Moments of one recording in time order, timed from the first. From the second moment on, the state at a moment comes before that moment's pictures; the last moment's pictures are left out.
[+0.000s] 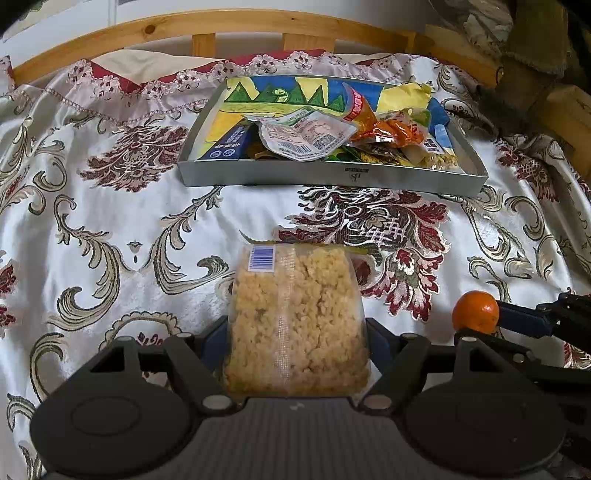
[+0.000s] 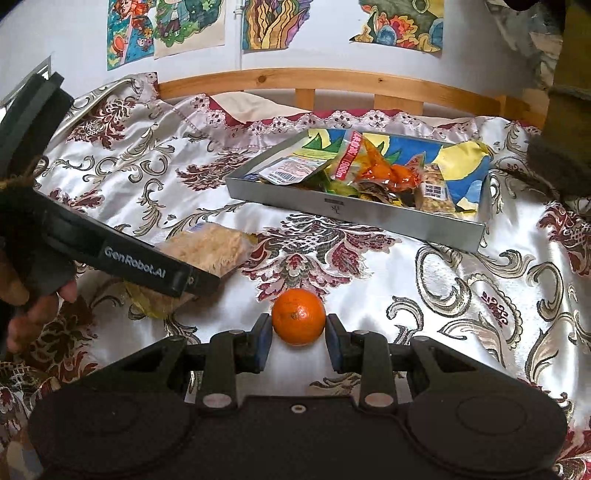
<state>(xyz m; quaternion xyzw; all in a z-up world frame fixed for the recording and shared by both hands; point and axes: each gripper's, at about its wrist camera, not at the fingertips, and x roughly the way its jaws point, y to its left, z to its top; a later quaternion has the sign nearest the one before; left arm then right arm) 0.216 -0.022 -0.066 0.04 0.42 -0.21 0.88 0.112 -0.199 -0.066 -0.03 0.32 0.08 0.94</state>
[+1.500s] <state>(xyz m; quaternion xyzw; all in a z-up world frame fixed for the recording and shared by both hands) 0.217 -0.039 -0.020 -0.03 0.36 -0.23 0.90 0.120 -0.226 -0.049 0.02 0.26 0.04 0.96</state>
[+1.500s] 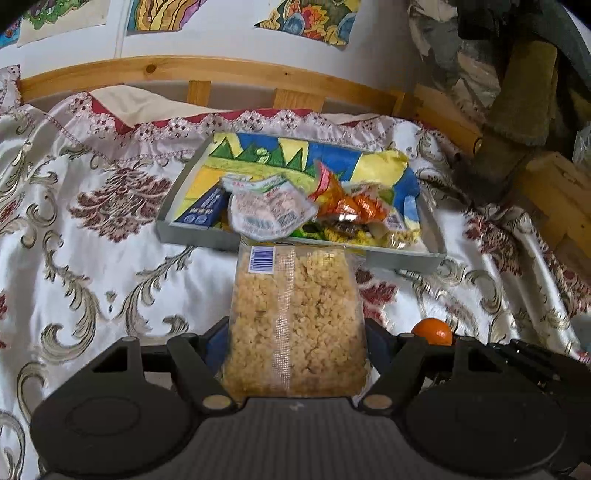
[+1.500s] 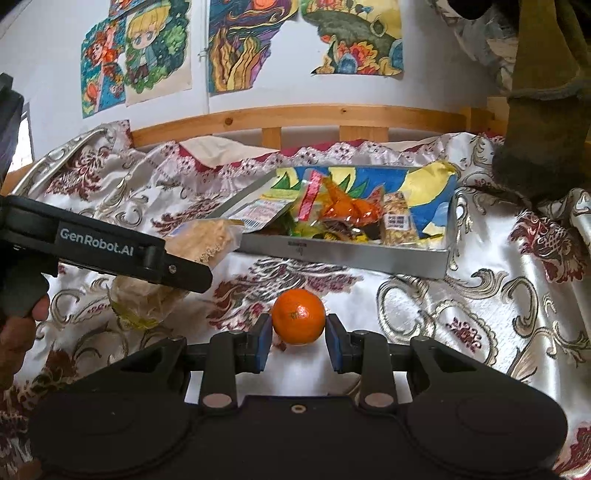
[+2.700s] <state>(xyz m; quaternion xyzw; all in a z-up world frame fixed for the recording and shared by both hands) 0.393 -0.195 -0.005 0.01 0.35 -0.23 0.91 0.280 -0.321 -0.043 -0.04 0.28 -0.07 0.96</state>
